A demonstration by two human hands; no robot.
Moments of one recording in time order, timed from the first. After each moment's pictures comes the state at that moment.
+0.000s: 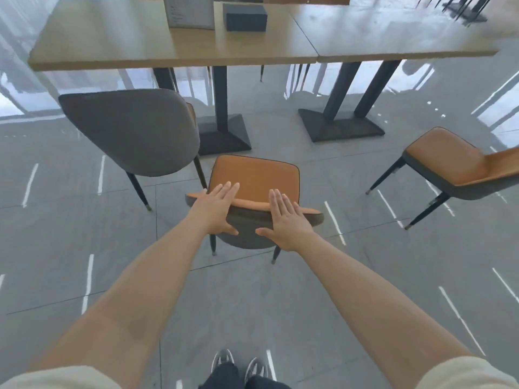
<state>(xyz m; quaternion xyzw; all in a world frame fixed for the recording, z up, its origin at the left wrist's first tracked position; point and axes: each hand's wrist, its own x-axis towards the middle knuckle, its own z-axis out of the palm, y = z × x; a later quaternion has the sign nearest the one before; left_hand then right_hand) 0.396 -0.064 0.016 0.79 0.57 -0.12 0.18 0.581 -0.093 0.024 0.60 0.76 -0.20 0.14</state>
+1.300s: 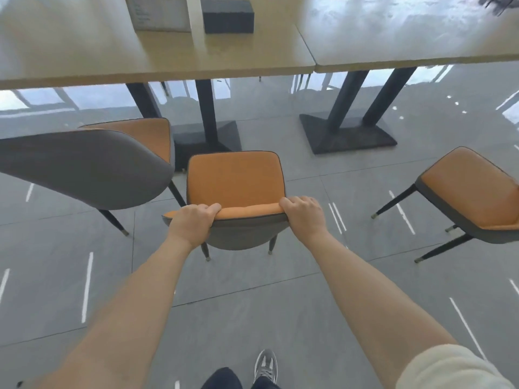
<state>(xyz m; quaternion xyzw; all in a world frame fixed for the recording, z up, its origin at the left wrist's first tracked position) 0.469 0.138 -0.025 0.81 0.58 -0.04 0.07 0.705 0.151 -0.017 0.58 0.81 -0.03 -0.04</state>
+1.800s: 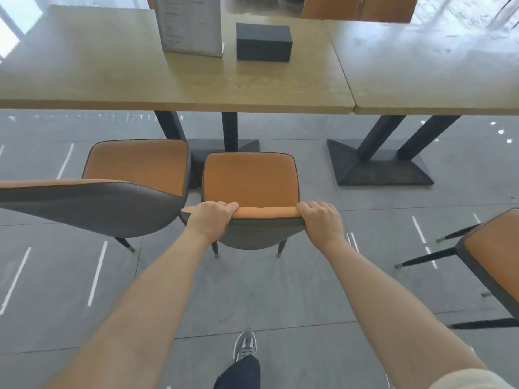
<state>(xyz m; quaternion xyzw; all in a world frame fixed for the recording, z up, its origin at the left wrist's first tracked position) 0.462 0.312 -0.021 0.78 0.62 -0.07 0.08 0.699 0.341 -0.026 0.55 0.83 -0.01 -0.05</state>
